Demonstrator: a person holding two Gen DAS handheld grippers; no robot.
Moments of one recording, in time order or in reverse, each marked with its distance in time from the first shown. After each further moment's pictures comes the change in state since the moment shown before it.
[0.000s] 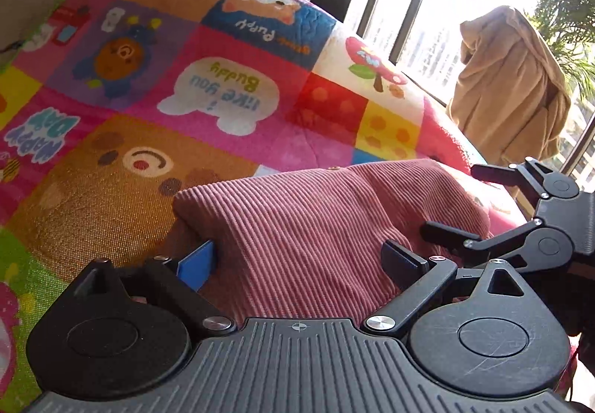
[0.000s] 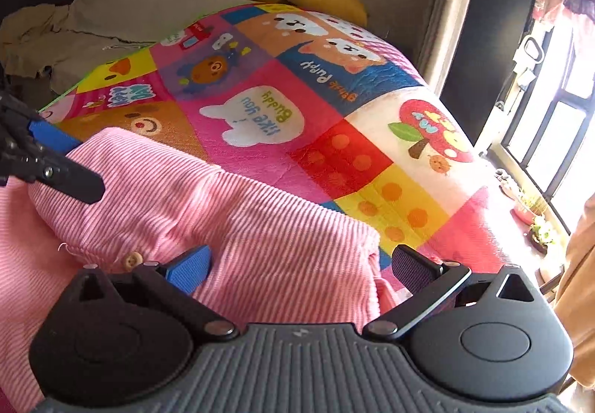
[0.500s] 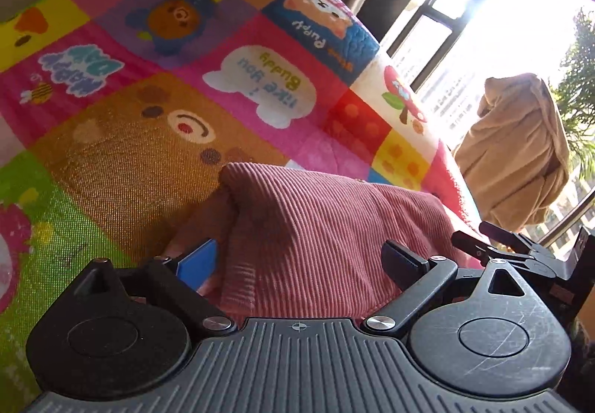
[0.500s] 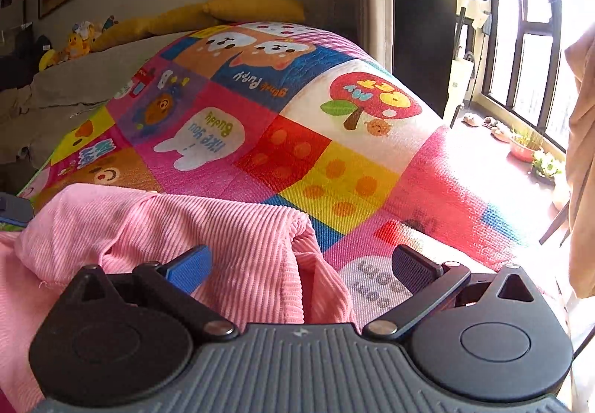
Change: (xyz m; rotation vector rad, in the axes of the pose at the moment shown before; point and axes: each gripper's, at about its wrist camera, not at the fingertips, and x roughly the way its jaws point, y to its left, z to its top) left arm -0.030 0.051 -0.014 -0.321 -0.007 -0.106; right arm -0.008 -0.072 -0.026 0.329 -0.014 0.092
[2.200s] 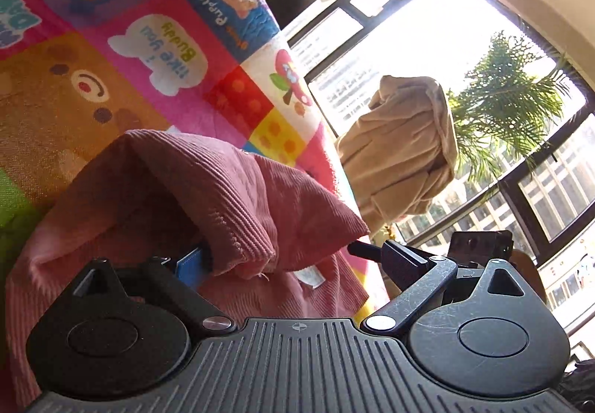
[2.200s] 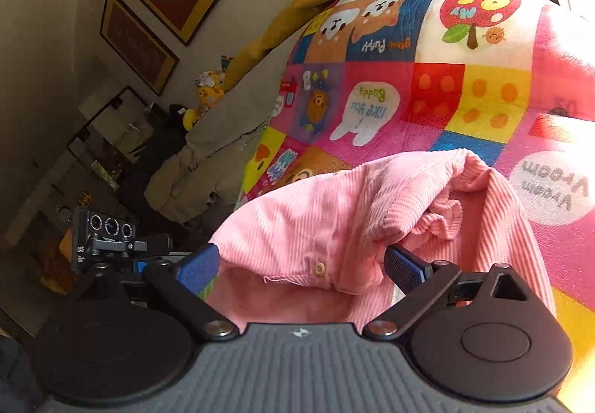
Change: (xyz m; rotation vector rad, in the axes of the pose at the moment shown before) left arm -0.025 -0.014 -0.016 -0.051 0.066 -0.315; right arm -0.034 -0.014 -0.008 0.319 0.157 0.572
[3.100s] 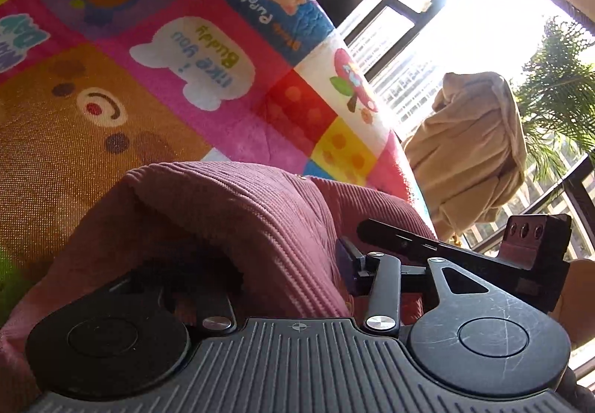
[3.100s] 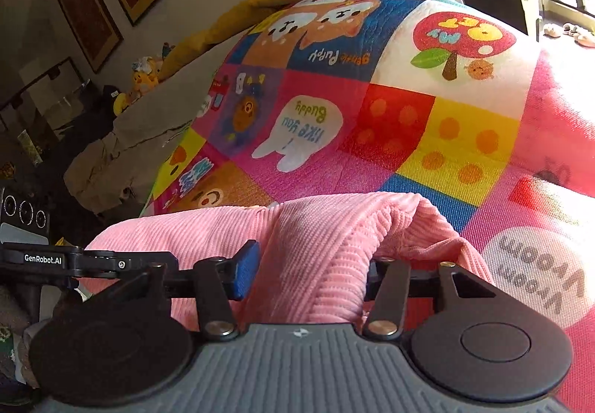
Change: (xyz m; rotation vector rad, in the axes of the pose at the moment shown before) left arm 0.056 -0.004 0.028 0.070 -0.024 0.138; right arm 0.068 -0.008 0.031 -0.123 -0.038 -0.199
